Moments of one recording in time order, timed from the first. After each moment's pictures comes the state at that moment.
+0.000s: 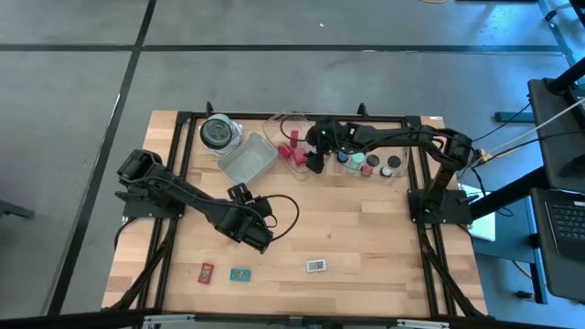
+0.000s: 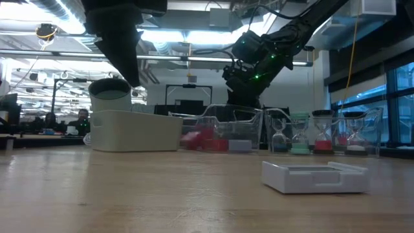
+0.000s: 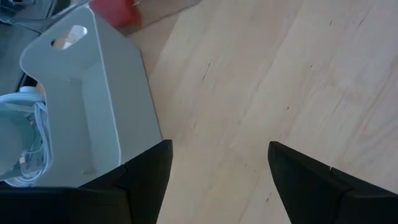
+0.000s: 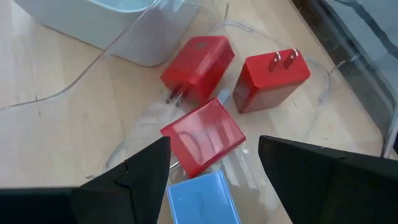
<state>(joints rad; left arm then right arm) -0.42 1.72 1.33 -1.13 -0.61 -0.85 -0.39 1.78 1.10 -0.15 -0.04 -0.06</state>
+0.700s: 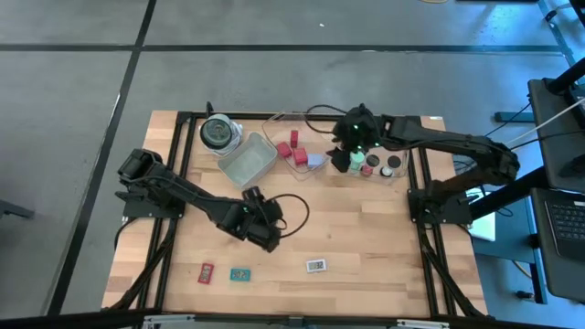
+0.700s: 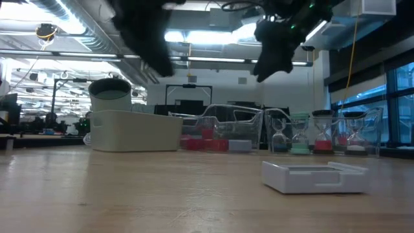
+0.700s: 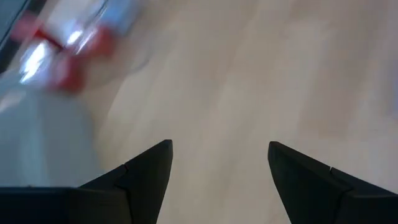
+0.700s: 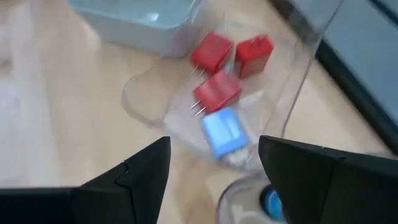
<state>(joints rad) -0.40 1.73 1.33 -0.84 -0.58 -0.68 -0.35 1.37 1.10 -0.58 -0.04 0.10</state>
